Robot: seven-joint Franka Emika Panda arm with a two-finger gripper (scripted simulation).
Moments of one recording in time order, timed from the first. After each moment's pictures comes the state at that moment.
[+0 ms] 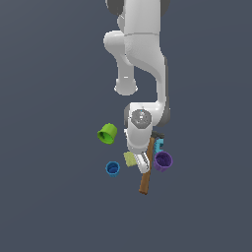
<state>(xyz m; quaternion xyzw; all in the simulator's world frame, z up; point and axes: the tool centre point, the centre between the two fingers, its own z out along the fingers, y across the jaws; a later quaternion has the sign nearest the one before) 0.028 0.049 0.017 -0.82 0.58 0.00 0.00</state>
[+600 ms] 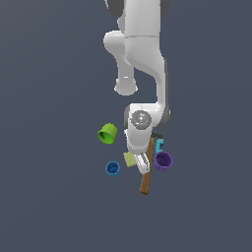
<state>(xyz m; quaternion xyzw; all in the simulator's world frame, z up) 0.029 0.049 0.012 -0.82 0.58 0.00 0.00</state>
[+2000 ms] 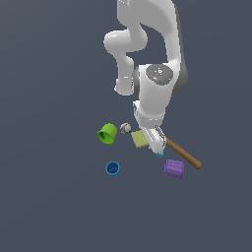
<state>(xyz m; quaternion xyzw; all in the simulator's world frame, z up) 0.004 0.083 0.156 -0.82 0.58 0.00 0.00</state>
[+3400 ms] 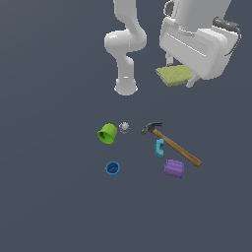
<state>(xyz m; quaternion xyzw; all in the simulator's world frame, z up) -0.031 0.146 0.417 -0.82 0.58 0.00 0.00</state>
